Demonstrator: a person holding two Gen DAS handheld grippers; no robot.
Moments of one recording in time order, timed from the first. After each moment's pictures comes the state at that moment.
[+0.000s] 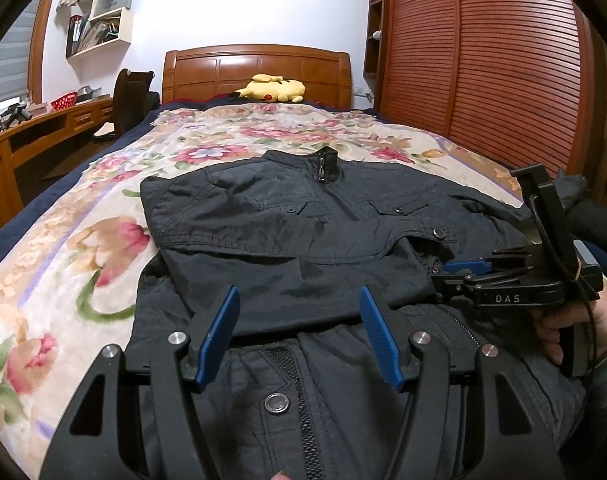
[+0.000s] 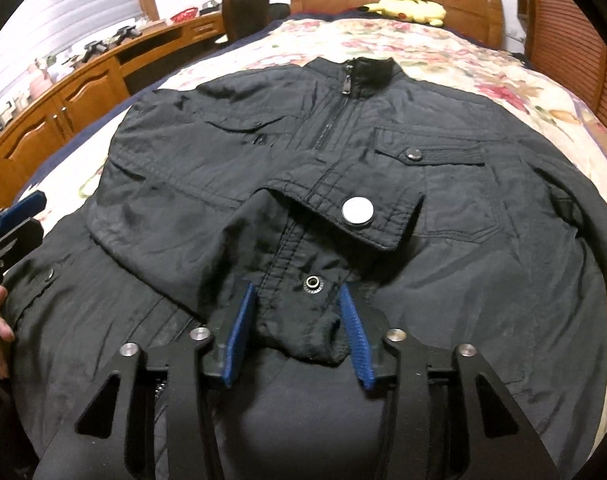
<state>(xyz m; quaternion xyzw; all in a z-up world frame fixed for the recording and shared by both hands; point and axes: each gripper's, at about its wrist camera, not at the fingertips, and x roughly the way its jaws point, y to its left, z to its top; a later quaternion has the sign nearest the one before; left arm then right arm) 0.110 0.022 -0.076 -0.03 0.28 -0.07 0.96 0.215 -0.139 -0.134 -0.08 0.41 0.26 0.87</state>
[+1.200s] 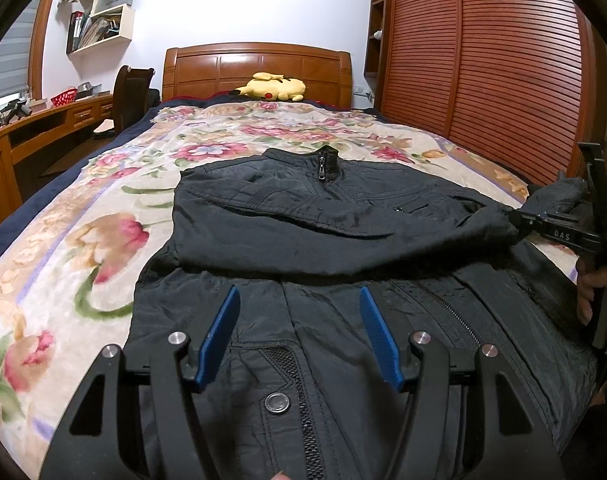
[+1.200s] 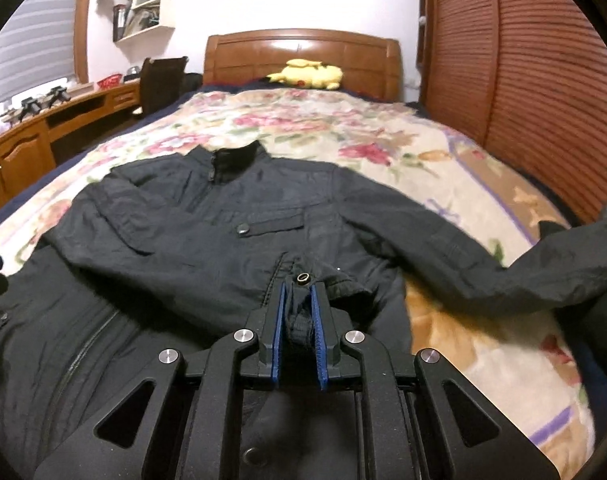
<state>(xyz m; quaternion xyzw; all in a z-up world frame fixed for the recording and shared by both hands) 0.111 0.025 -0.078 -0.03 0.28 -0.07 0.96 0.186 -0.237 -0.076 -0.06 0.29 0.11 0.95</state>
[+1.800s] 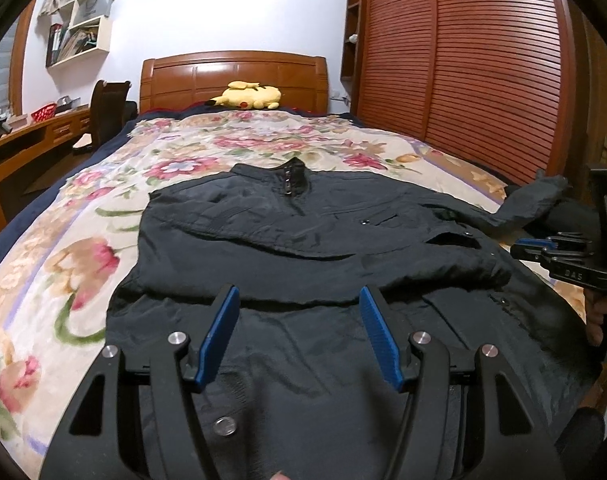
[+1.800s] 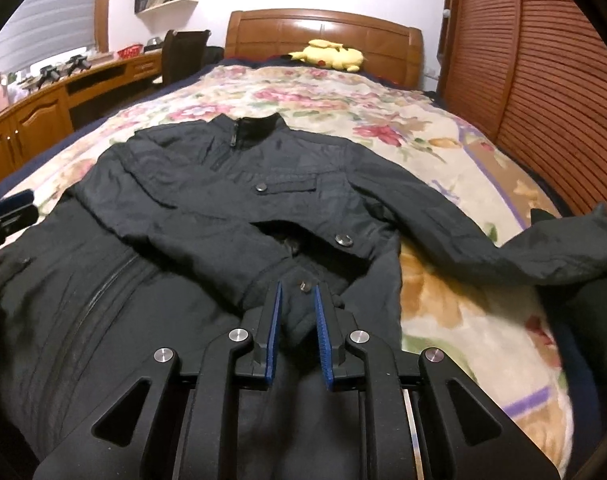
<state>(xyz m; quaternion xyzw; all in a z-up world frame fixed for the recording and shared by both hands) 0.117 -0.007 -0.059 -0.02 0.27 -0.11 0.96 0.147 -0.244 -0.073 -0.10 0.33 0.13 0.93</state>
